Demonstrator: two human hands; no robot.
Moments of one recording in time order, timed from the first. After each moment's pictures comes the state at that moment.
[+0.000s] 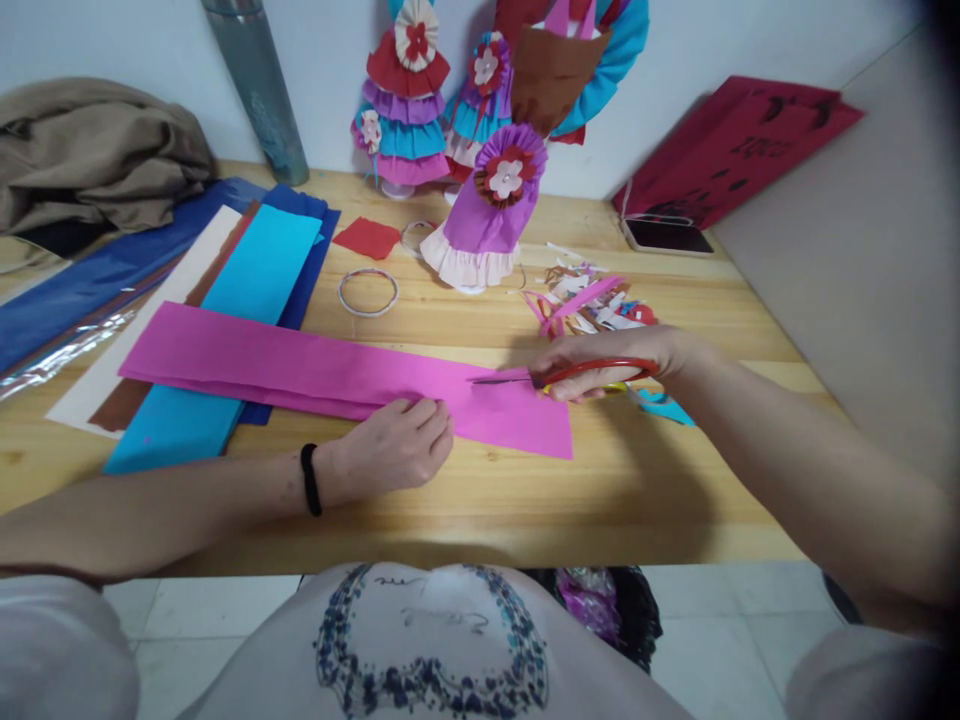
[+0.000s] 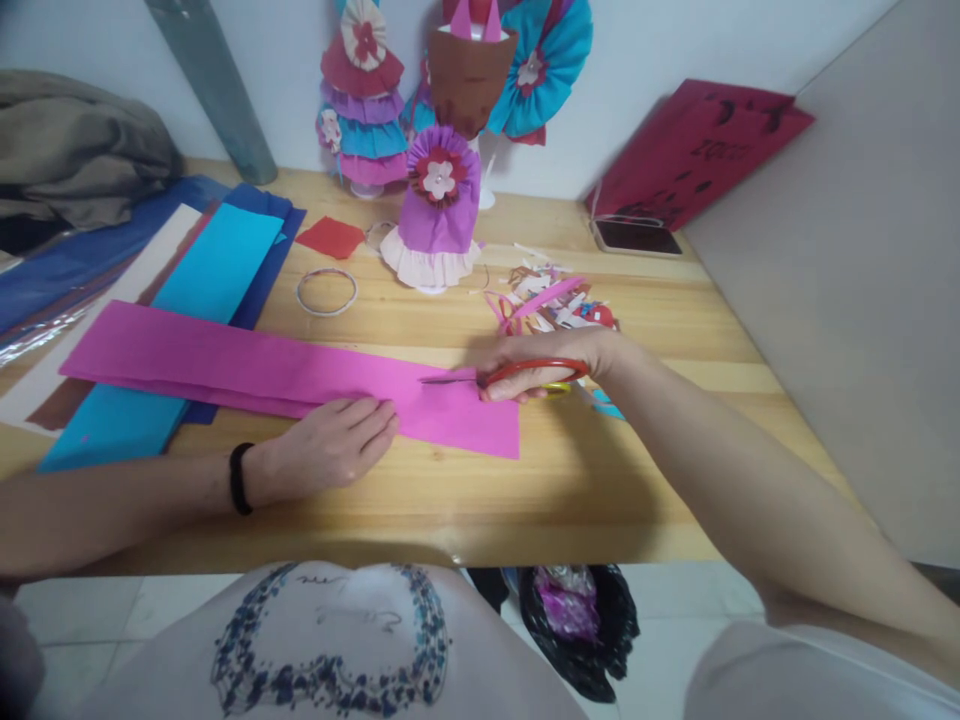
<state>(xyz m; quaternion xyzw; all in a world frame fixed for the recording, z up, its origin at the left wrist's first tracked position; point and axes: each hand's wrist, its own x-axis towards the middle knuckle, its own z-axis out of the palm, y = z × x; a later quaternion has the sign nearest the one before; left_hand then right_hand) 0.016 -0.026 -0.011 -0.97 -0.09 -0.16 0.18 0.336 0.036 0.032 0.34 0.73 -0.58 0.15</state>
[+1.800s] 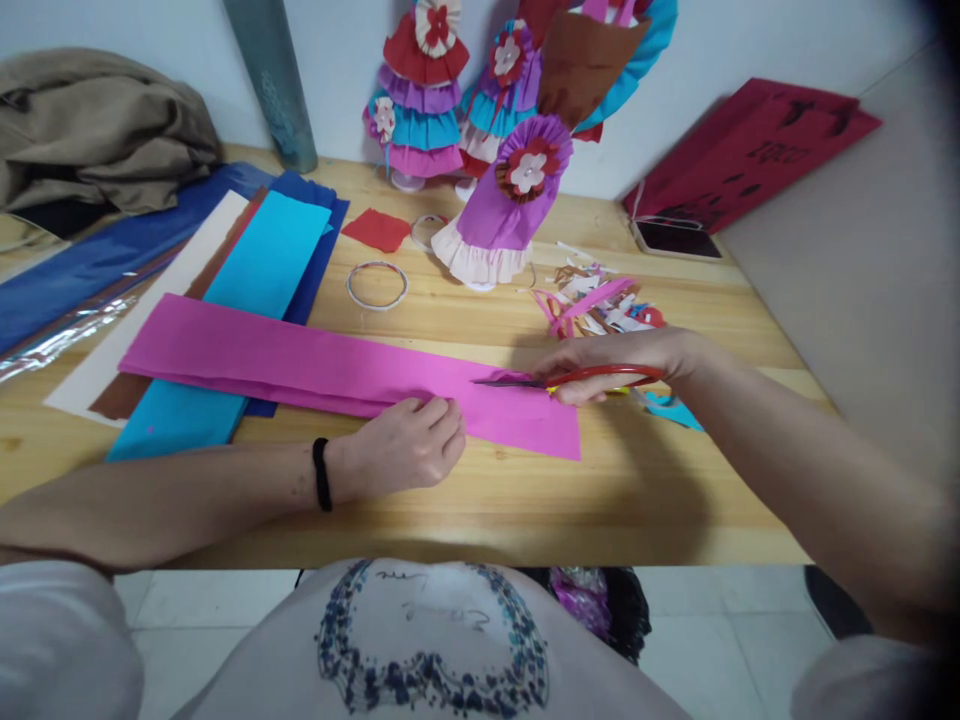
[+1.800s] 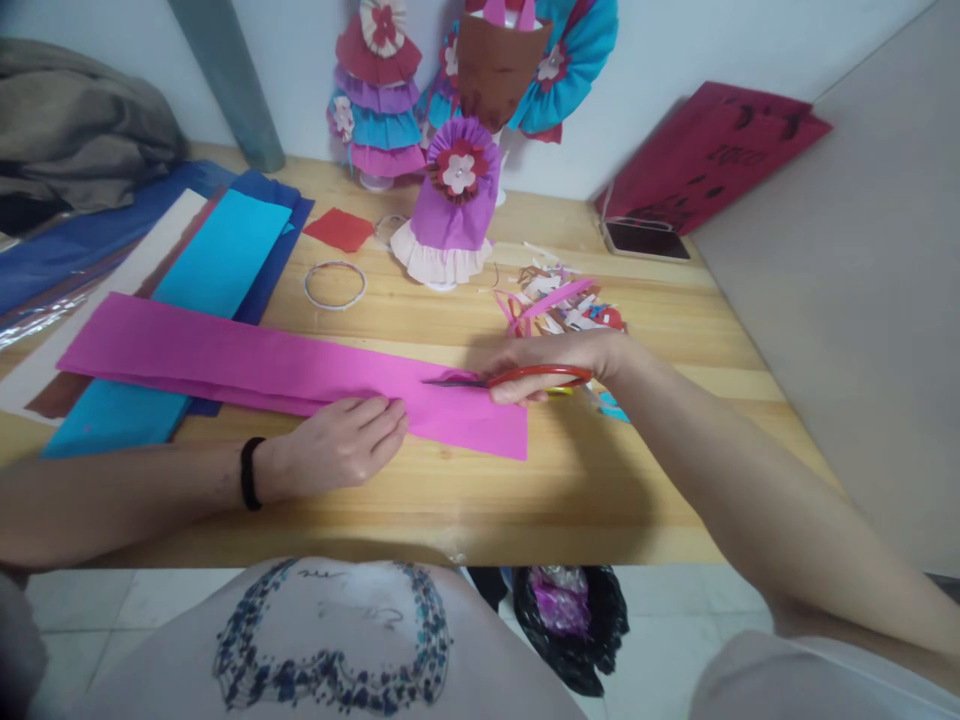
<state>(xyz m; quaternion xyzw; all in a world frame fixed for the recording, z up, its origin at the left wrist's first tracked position) 0.016 -0.028 -0.017 -0.96 -0.09 -0.20 0.18 0.317 0.032 0.043 0.37 0.70 -0.59 0.18</state>
